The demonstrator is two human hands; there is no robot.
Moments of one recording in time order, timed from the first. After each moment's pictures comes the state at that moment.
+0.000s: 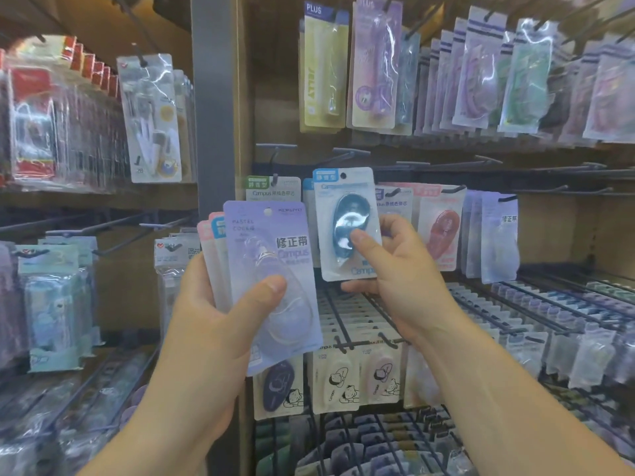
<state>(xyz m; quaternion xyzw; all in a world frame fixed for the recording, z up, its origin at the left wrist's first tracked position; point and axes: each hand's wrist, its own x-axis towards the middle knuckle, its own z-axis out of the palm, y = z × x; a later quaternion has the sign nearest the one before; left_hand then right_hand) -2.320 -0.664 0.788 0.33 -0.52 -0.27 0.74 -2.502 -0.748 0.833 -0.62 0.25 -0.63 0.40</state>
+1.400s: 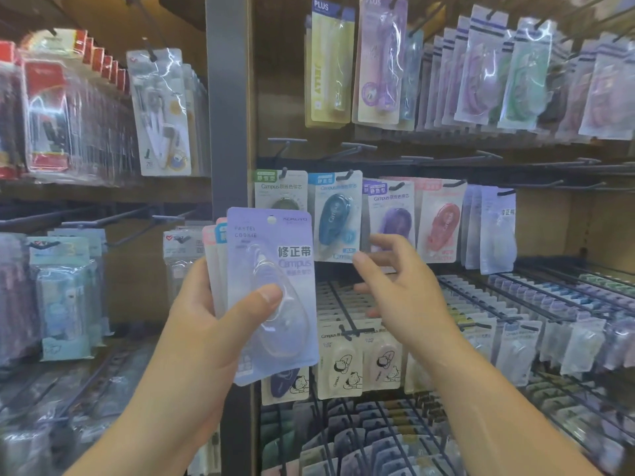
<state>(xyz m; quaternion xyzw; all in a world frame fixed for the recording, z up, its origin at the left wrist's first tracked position) -2.298 -0.648 0.776 0.31 -0.56 -0.31 0.70 -2.507 -0.733 0.801 -0.68 0.38 -0.58 0.23</state>
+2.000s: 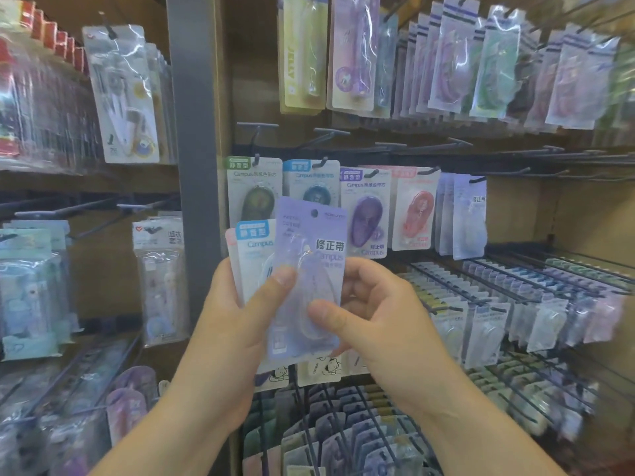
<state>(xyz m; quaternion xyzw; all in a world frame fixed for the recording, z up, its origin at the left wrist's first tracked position) -2.340 -0.667 0.768 0.28 -0.54 -0.39 0.69 -2.509 -0.676 0.780 -0.71 0.25 -0.55 0.37</state>
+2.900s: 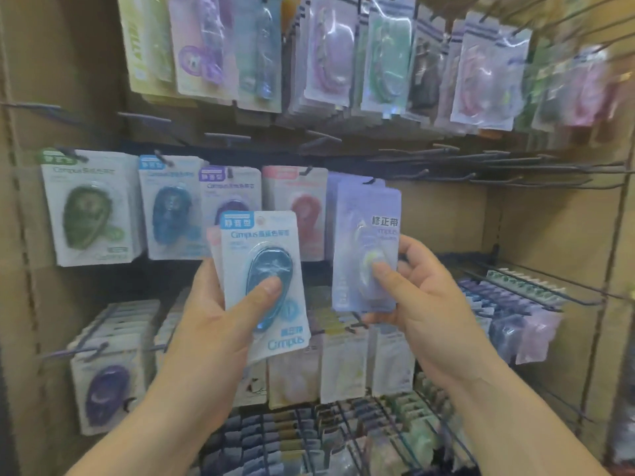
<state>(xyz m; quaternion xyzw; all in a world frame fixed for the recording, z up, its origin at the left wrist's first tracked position) -2.503 -0.733 0.768 0.28 -0.51 -0.37 0.72 -2.718 -0.753 0.794 -0.65 0.25 -0.61 0.38</state>
